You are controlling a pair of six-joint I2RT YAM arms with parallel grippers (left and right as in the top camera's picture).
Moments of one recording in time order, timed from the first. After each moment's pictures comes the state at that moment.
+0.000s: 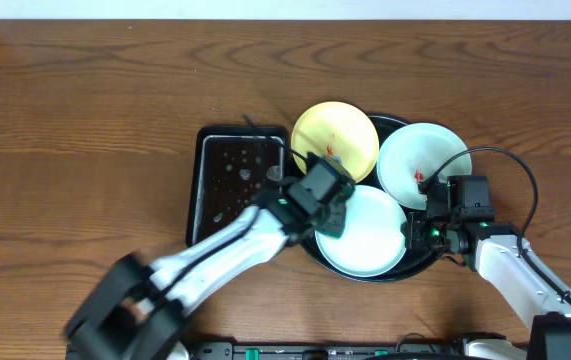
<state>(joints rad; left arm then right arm) -0.79 1.62 0.98 -0.37 0.04 -0.62 0.06 1.38 0.52 -0.35 -0.34 0.17</state>
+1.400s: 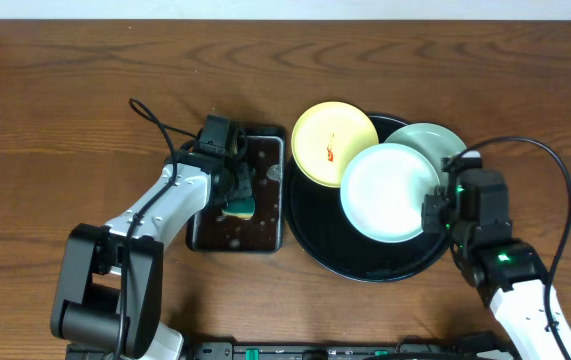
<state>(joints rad) -0.26 1.70 0.96 -0.55 0.09 -0.43 0.19 0.99 0.61 -0.42 0.10 0.13</state>
